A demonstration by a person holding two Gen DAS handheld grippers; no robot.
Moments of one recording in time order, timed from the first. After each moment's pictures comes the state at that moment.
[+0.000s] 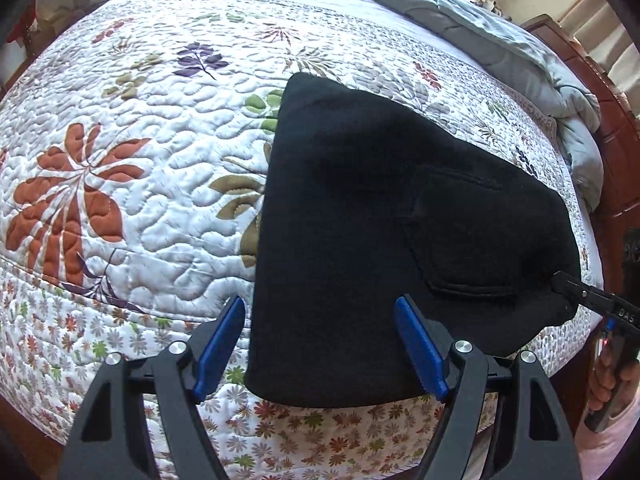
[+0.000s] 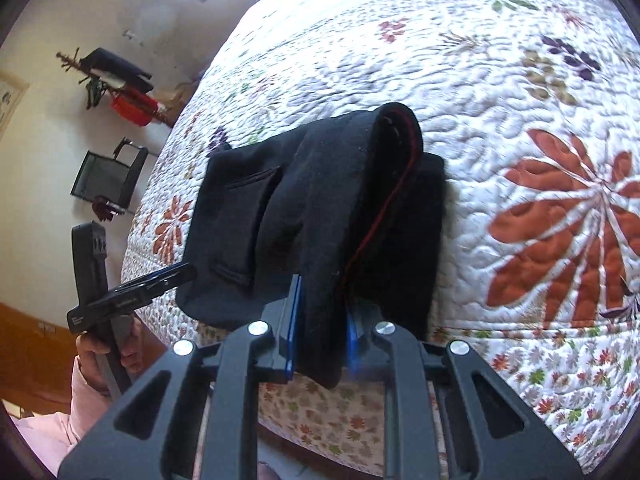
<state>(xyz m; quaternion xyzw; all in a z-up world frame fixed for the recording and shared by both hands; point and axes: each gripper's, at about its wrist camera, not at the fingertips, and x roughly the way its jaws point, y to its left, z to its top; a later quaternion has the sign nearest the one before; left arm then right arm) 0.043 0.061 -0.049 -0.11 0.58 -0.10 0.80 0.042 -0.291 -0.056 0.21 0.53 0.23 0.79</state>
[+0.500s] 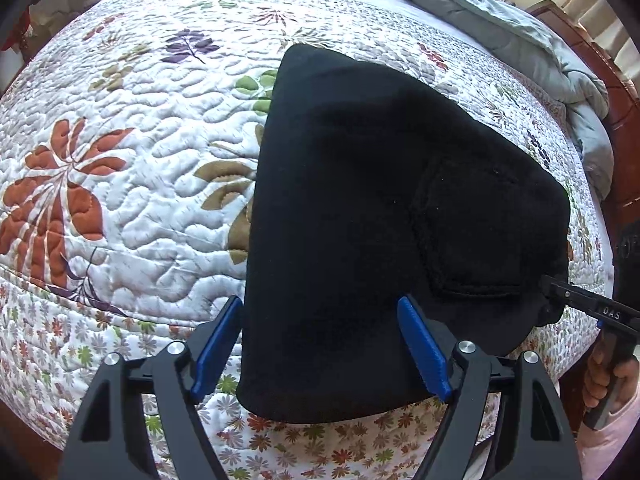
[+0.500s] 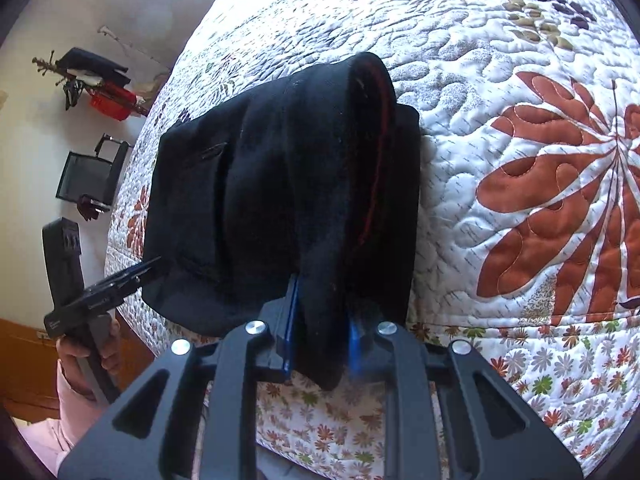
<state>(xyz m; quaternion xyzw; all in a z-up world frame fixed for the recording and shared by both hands) 0.049 0.048 -0.066 -0.09 0.60 -0.09 0.79 0.048 -0.287 -0.097 0.20 0.57 0.21 0.77</state>
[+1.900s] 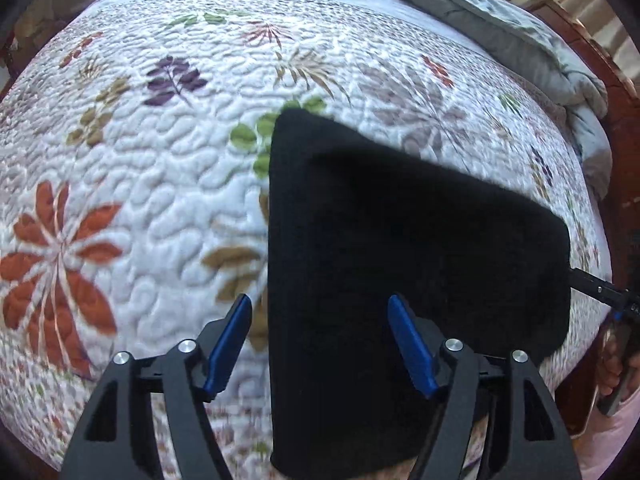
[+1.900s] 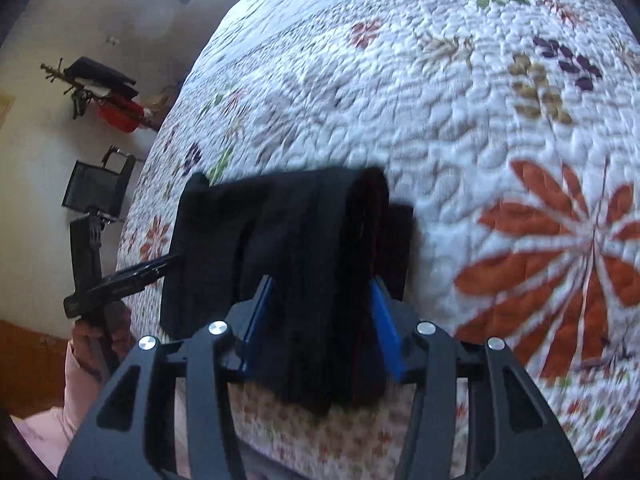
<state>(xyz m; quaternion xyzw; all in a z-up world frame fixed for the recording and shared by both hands) 0.102 0.058 -0.058 -0.08 0.60 -0.12 0.78 0.069 -0.313 -0.062 0.21 0.55 0.23 0.78</state>
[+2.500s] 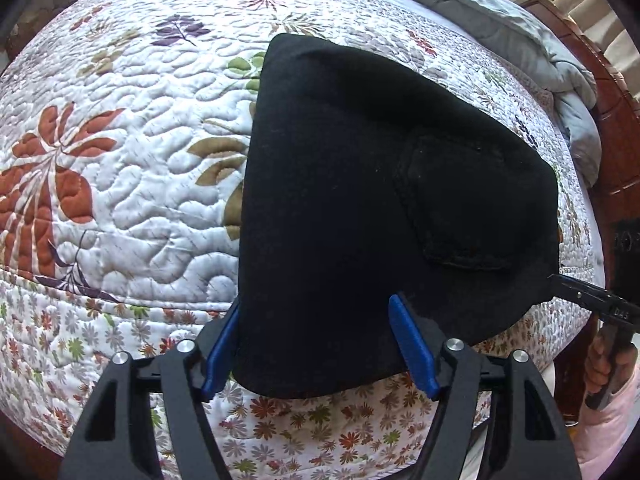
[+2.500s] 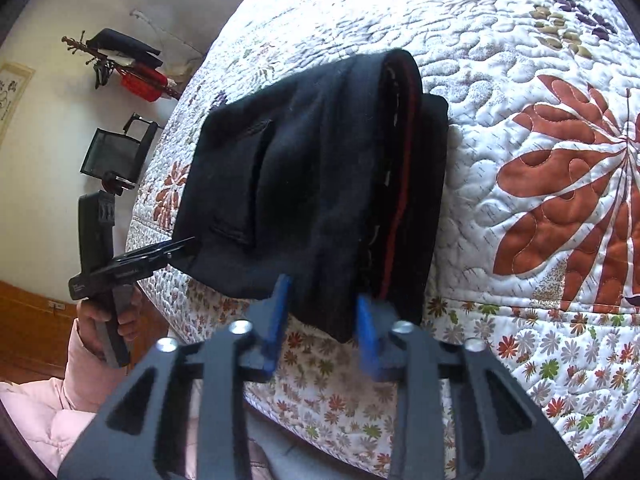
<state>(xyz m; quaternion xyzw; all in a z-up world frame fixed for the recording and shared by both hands) 0.046 0.051 -0.072 -0.09 0.61 -0.13 0.78 0.025 -0.292 -0.082 0.20 0.56 0.27 0.76</state>
